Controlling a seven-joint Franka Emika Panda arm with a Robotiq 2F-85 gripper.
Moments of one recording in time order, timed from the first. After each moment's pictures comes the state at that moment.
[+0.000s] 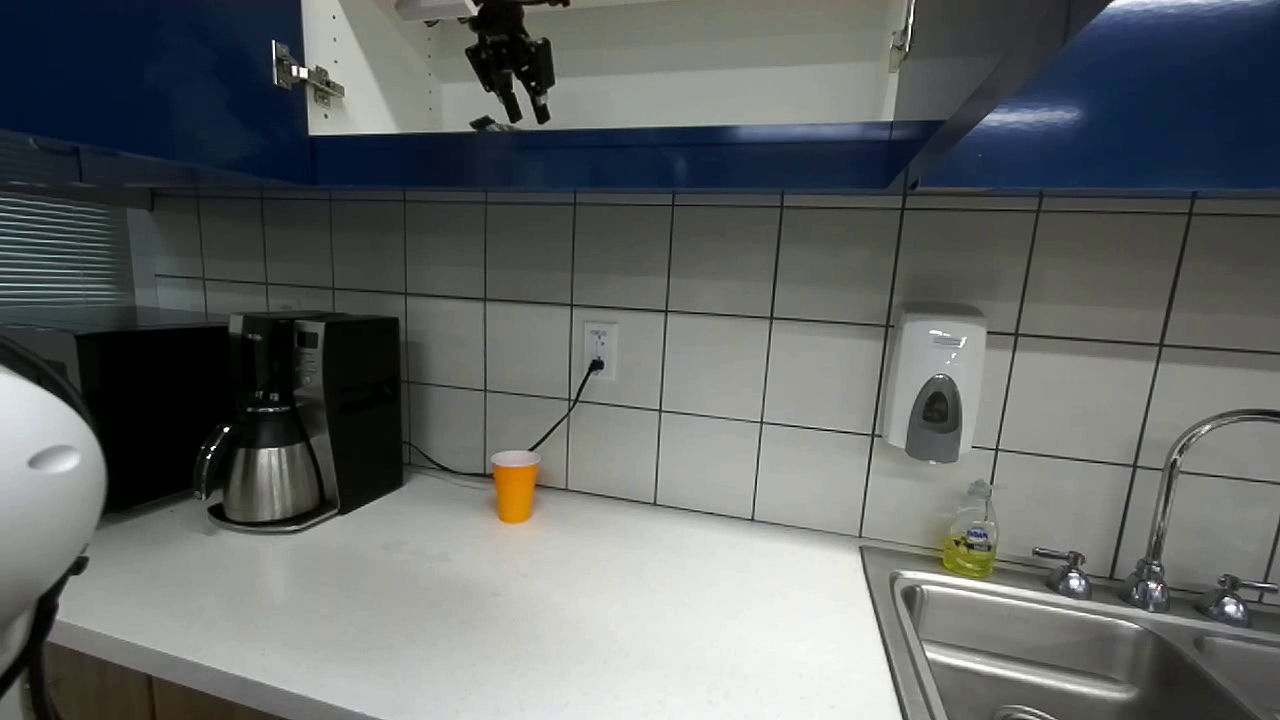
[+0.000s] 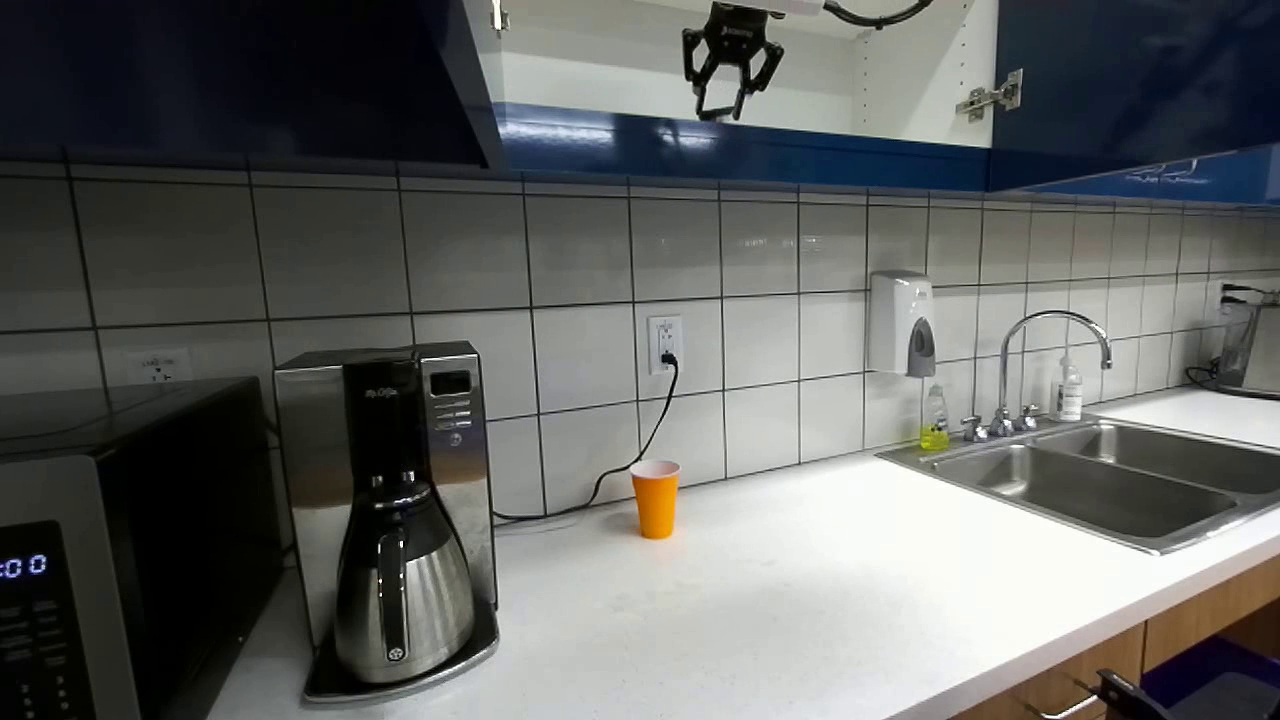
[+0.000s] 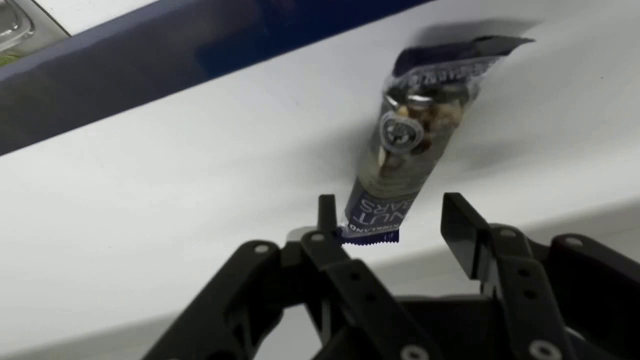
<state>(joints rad) -0.02 -0.04 0.13 -1.40 -0.17 2.02 0.42</state>
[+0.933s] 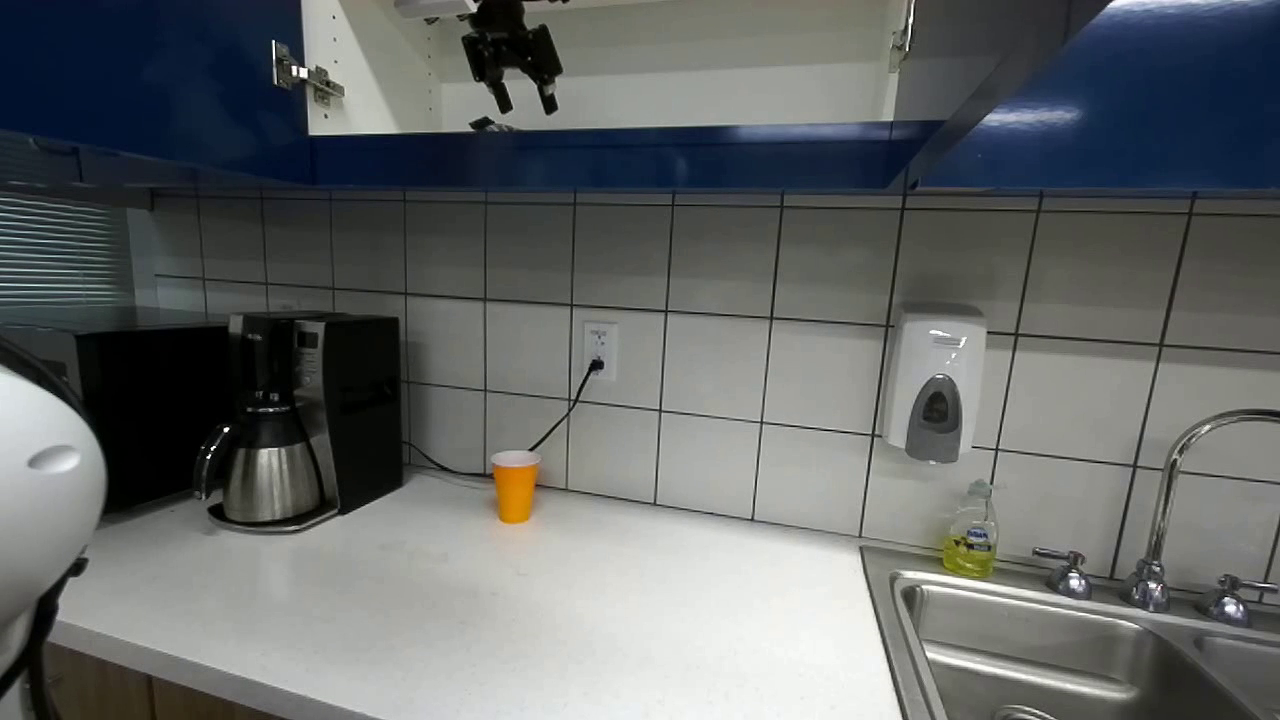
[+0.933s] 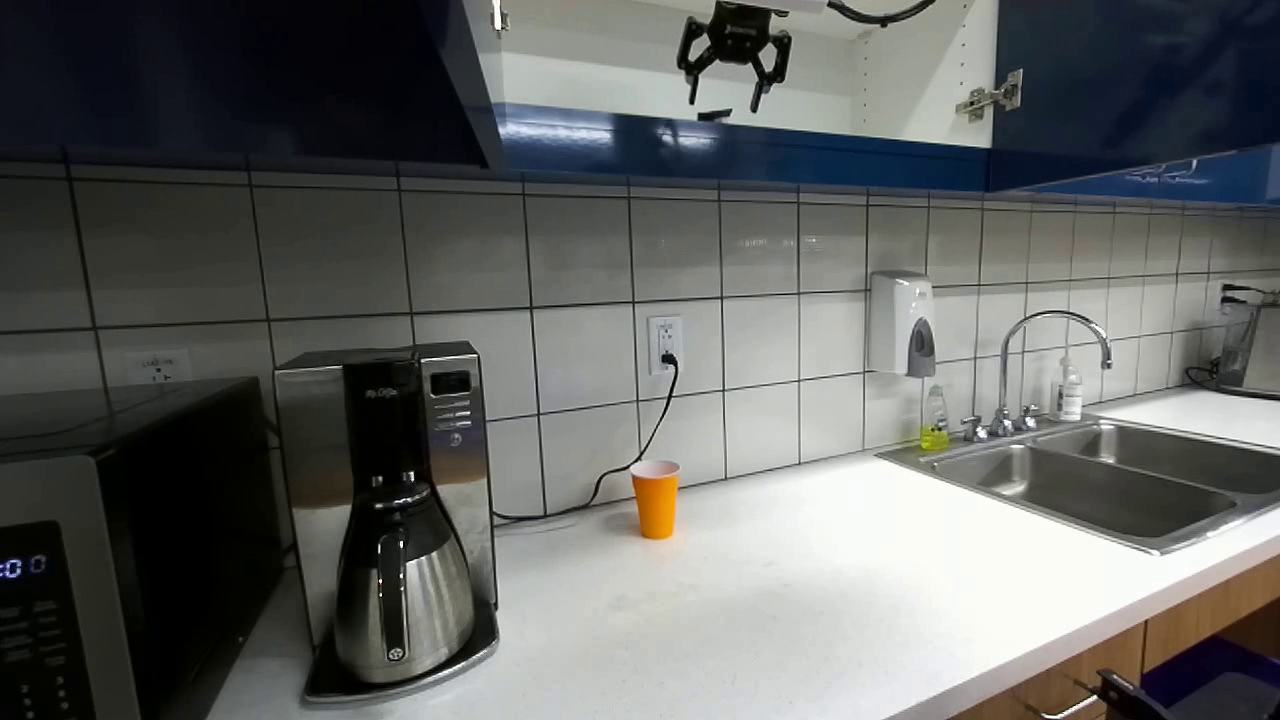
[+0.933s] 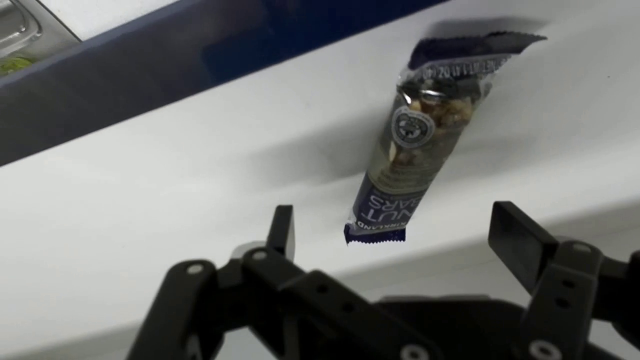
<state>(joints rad) -0.02 -0.06 0.13 -1.42 -0.17 2.02 0.43</state>
